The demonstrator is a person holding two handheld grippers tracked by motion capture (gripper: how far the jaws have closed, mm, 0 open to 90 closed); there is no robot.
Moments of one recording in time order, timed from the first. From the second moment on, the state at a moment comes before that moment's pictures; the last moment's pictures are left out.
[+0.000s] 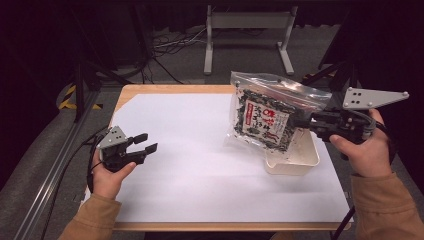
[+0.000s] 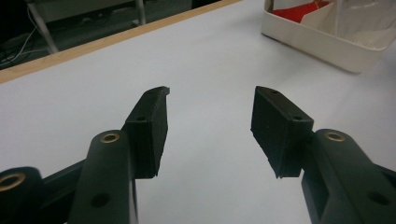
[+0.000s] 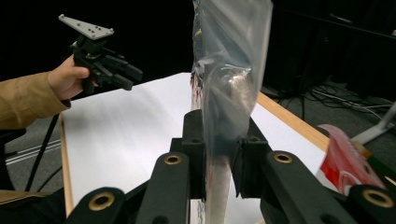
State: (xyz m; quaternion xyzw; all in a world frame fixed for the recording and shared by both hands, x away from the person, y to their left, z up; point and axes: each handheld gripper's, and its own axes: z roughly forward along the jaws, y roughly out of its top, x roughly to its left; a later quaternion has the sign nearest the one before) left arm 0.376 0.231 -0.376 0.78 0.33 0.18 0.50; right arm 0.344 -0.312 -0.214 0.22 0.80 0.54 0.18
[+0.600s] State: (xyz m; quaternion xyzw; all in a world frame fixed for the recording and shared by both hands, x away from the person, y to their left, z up) left arm 0.383 0.244 -0.392 0.77 0.36 0.17 0.50; right arm 0.345 -0.348 -0.214 0.26 0.78 0.52 0.24
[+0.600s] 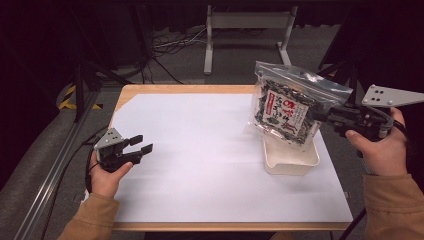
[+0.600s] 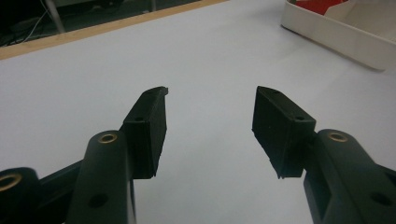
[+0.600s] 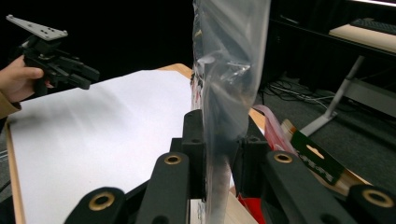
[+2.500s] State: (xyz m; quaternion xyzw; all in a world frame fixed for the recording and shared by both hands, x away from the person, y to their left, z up) left arm 0.384 0.242 -0.398 0.78 0.36 0.17 0.49; right arm 0.362 -0.373 -0.283 0.38 0.78 0.46 0.22
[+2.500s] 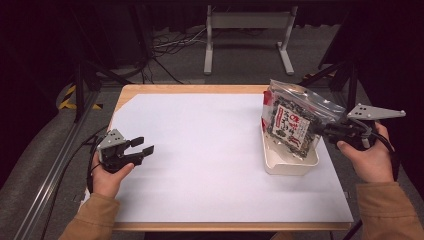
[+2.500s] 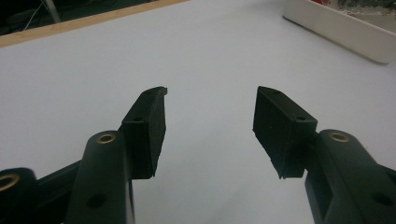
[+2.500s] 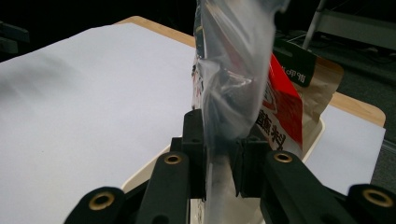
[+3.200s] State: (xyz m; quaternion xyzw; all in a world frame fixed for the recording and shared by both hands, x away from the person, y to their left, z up) left arm 0.383 0.241 -0.397 0.78 0.36 0.17 0.49; right arm 0.361 -0.376 -0.311 0.40 0.77 0.45 0.22
